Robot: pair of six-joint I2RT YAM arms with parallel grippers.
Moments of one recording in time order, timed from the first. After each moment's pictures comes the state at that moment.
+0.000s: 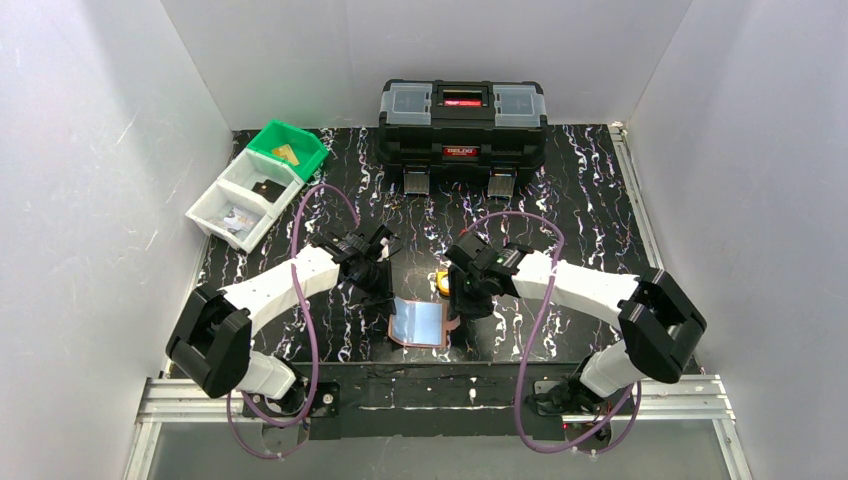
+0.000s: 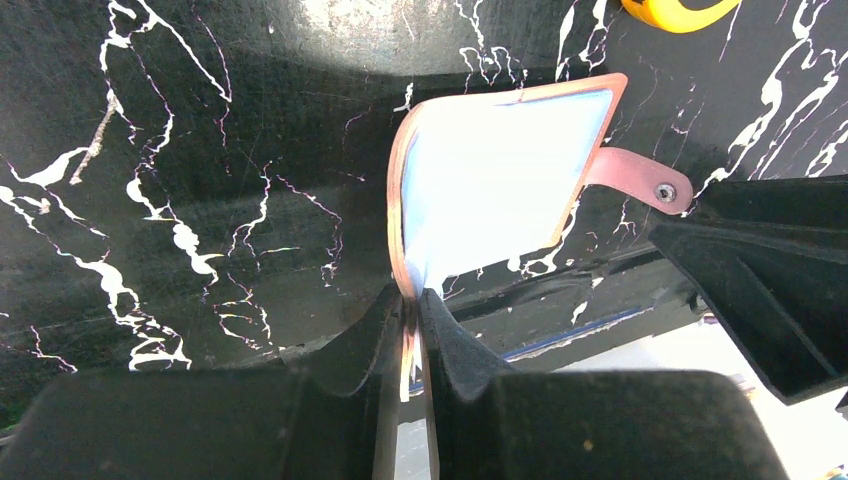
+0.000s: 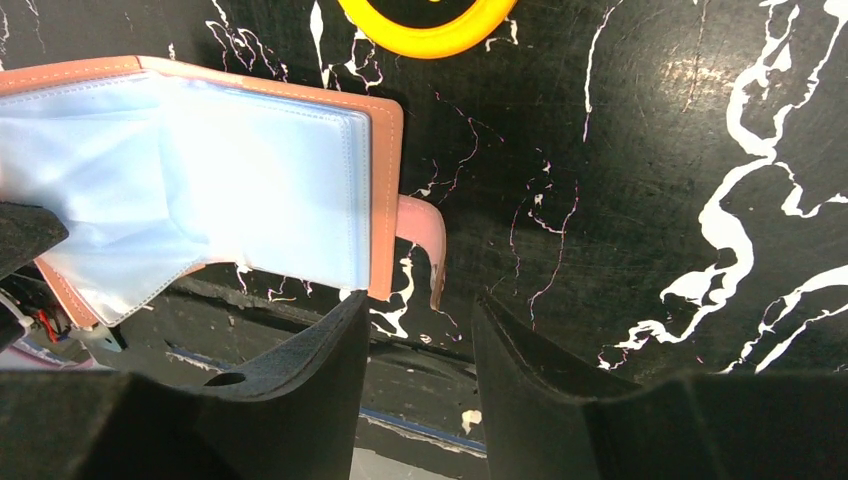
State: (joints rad) left arm -0.66 1.40 0.92 -0.78 0.20 -0.71; right arm 0.92 1.48 0.95 -0.67 -0.04 0.86
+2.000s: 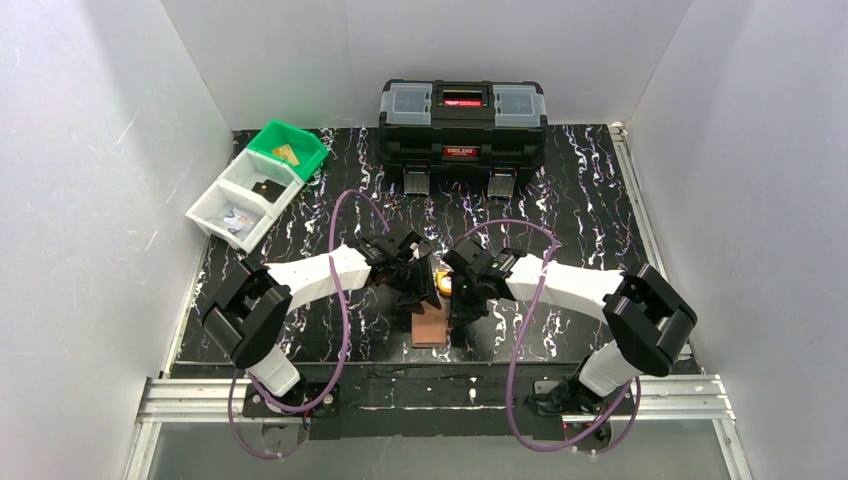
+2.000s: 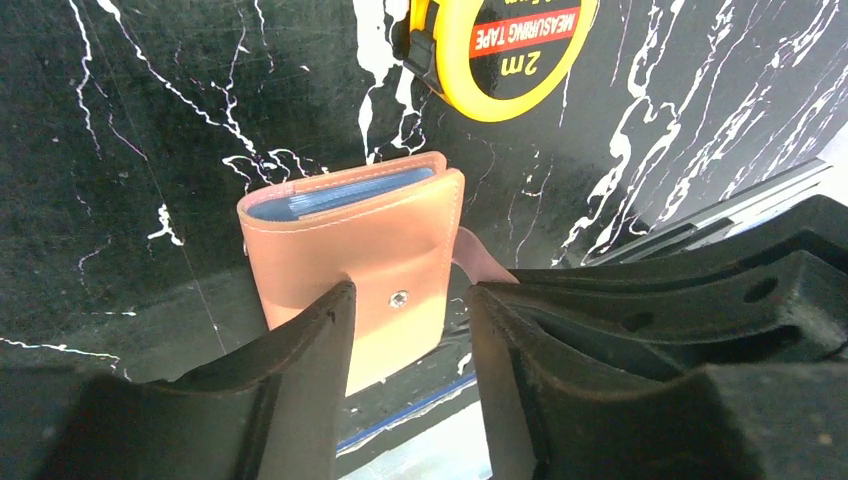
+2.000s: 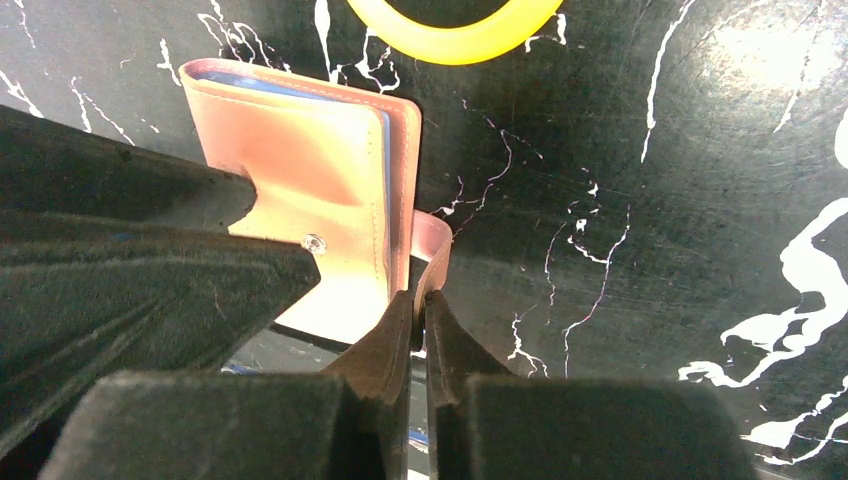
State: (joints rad) left arm -0.77 1.60 0.94 -0.46 0.29 -0.93; right arm 0.92 1.54 0.90 -0.56 -0.11 0.89
